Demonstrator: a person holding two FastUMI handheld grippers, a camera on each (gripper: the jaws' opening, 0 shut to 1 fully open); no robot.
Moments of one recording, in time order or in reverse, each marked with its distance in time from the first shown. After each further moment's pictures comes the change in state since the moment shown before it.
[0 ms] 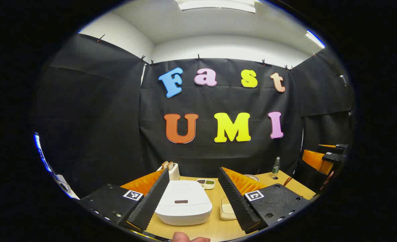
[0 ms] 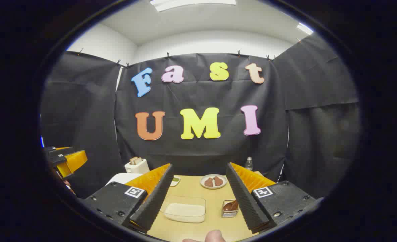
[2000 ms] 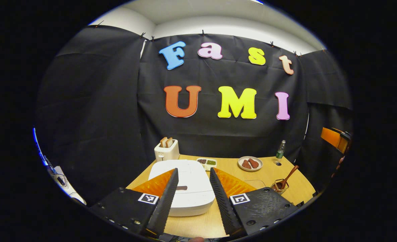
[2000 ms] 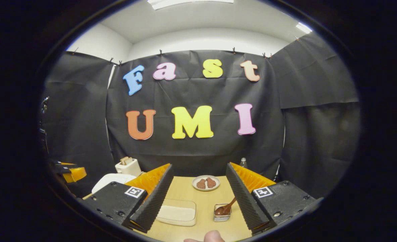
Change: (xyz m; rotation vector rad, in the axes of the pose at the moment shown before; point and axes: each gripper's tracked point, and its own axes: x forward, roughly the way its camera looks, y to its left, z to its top) left arm 0.048 0.004 -0.076 -0.037 0.249 -0.008; right arm 0.046 -0.042 -0.001 -0.008 0.009 -0.056
